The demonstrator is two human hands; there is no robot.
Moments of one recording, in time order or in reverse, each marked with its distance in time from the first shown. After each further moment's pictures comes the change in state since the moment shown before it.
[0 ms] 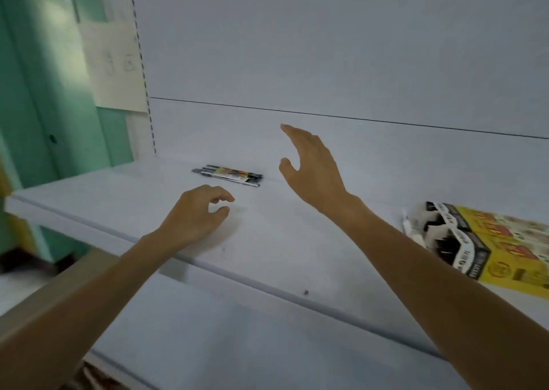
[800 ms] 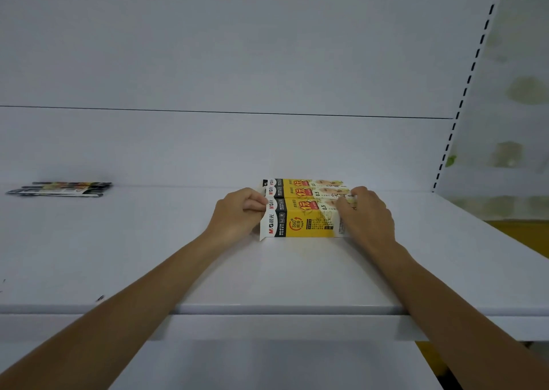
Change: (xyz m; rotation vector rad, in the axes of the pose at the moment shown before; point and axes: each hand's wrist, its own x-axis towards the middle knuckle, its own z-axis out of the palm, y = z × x) left_hand 0.006 0.248 0.171 -0.572 -0.292 0.073; right_hand -0.207 0.198 -0.181 -0.256 0.144 0.909
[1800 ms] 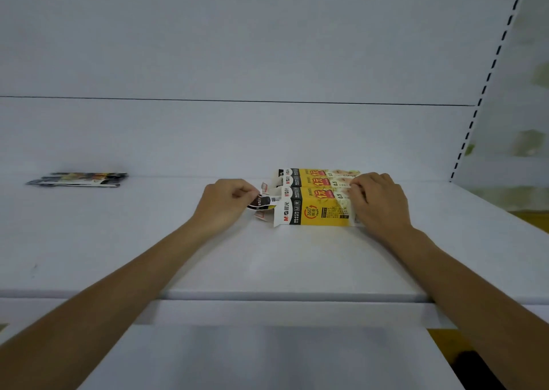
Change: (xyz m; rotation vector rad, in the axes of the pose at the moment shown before) left_hand -0.003 -0.015 -0.040 0.253 0.061 0.039; right_hand 0.005 -0.001 0.012 -0.251 0.160 -0.375
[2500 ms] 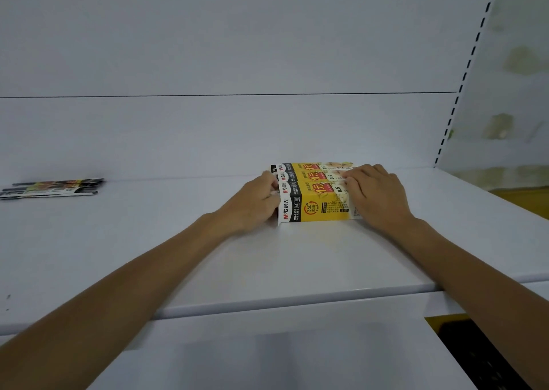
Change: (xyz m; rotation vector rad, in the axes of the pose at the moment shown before) left_hand 0.021 0.015 0.027 -0.030 -0.373 0.199; right_hand -0.002 0.002 0.000 -0.129 -0.041 -0.071
